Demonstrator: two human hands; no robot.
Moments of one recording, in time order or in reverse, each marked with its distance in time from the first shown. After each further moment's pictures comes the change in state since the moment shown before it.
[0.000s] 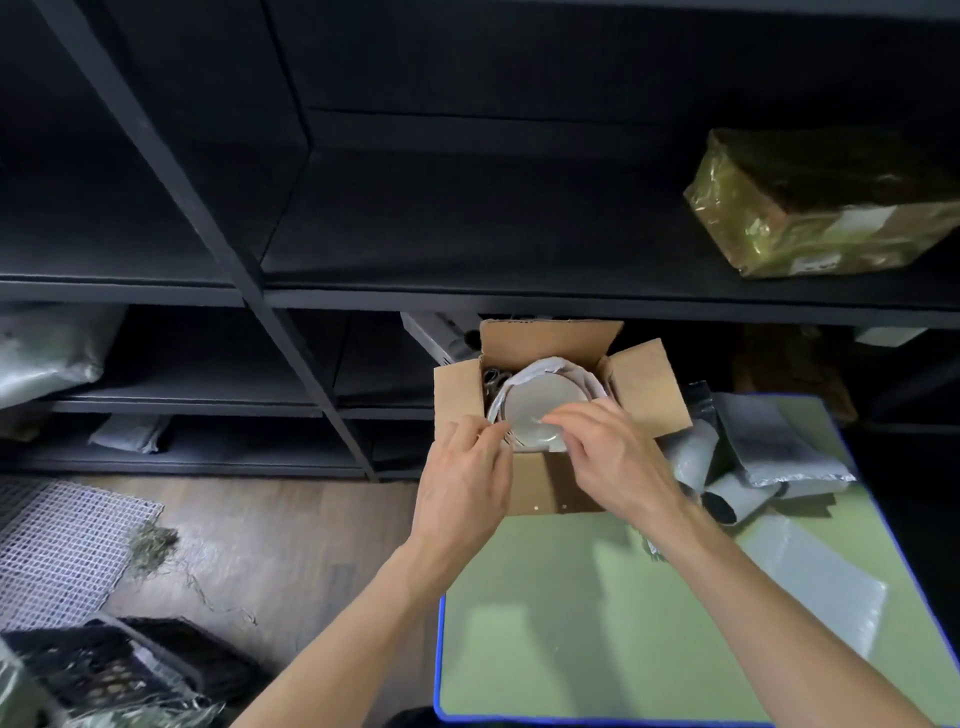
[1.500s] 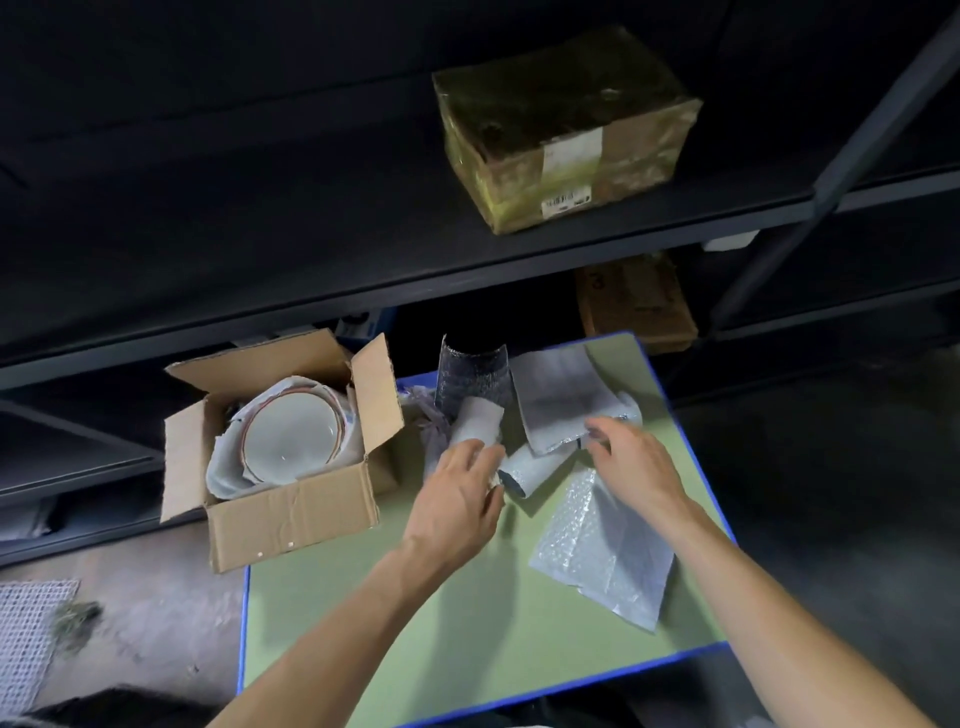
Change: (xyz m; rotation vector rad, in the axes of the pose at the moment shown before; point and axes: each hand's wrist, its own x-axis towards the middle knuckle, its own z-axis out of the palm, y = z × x) left_hand 0.024 0.188 0.187 0.036 -0.583 0.117; right_hand -0.150 0.263 -0.080 0.205 -0.197 0.764
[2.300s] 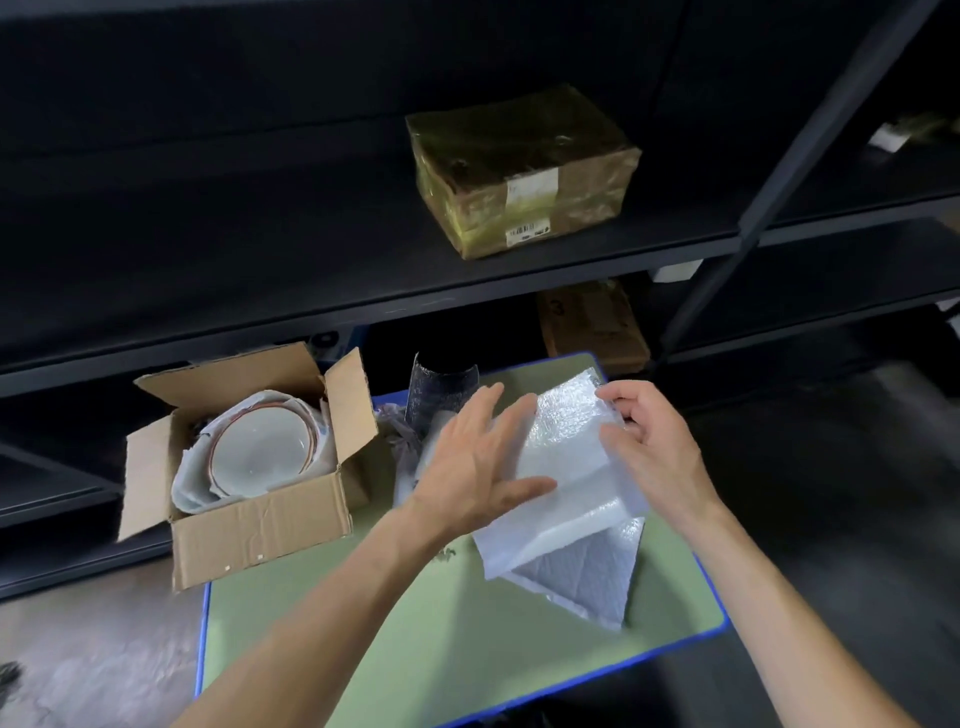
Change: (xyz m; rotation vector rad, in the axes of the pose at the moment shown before) left_hand 0.030 0.054 -0.040 -0.096 -0.004 0.192; right_hand -0.066 -0.026 -0.081 0.654 0.198 -0.112
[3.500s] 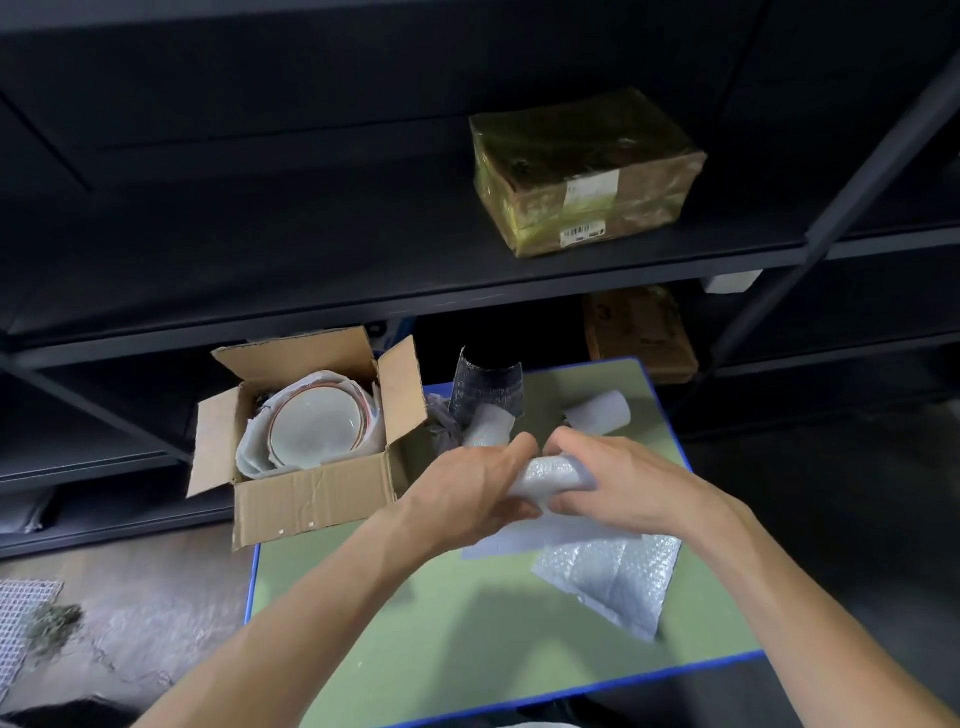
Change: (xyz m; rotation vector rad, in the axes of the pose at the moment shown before) left_hand -0.044 -0.011 -0.033 0.253 -0.119 0.109; right_hand 0.001 -0.042 0.043 -0.759 -0.687 -0.162
